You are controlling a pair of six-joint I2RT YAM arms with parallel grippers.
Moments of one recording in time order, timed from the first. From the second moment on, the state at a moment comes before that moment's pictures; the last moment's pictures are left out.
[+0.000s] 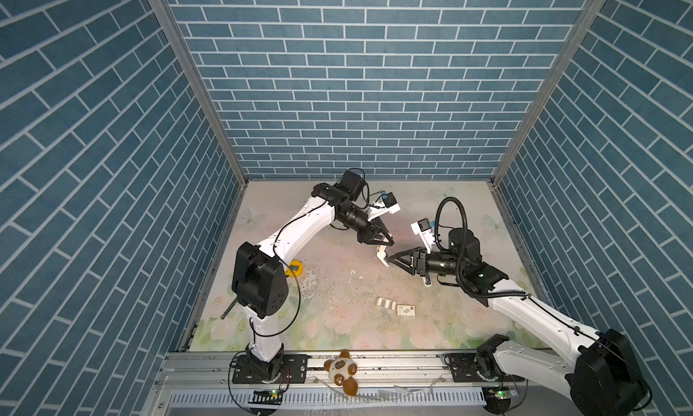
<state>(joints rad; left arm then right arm) -0.56 1.88 1.77 -1.06 1.02 0.54 0.58 1.09 0.64 0.08 -0.75 0.60</state>
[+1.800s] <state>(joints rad) -0.55 1.94 1.78 -1.06 1.24 0.44 0.59 1.25 0.66 0.31 -0.86 0.65</state>
